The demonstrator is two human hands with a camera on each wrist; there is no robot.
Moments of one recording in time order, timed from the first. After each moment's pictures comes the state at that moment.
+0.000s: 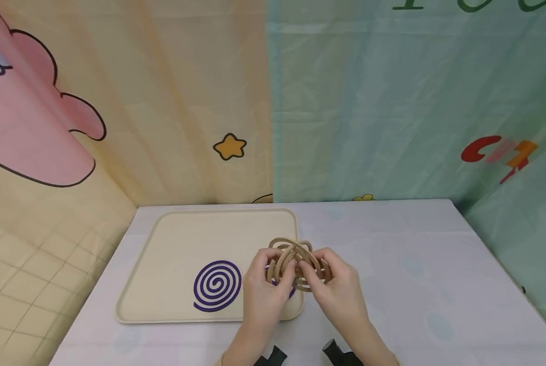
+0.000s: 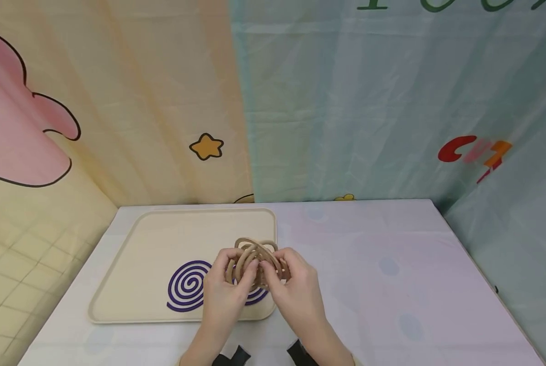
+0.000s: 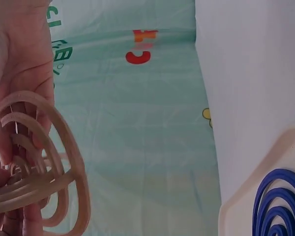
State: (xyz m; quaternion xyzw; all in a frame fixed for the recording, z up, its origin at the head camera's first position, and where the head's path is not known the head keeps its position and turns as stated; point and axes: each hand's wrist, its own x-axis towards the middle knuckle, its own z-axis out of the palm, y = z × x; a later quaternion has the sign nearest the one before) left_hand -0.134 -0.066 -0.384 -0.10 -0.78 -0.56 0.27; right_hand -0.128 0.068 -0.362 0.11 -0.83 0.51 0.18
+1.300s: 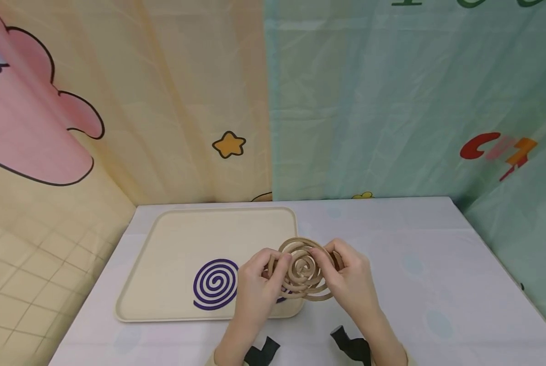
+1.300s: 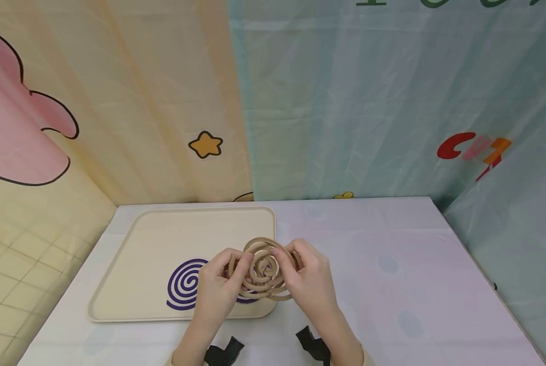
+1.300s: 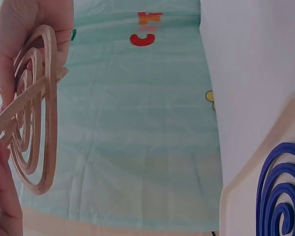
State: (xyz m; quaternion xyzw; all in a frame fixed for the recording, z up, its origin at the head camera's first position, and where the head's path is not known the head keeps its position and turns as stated) left_hand -0.142 -0.077 -0.384 -0.17 -0.77 -0.54 0.28; right_hand -0.144 0.089 -0.368 0.19 -0.82 0.45 0.30
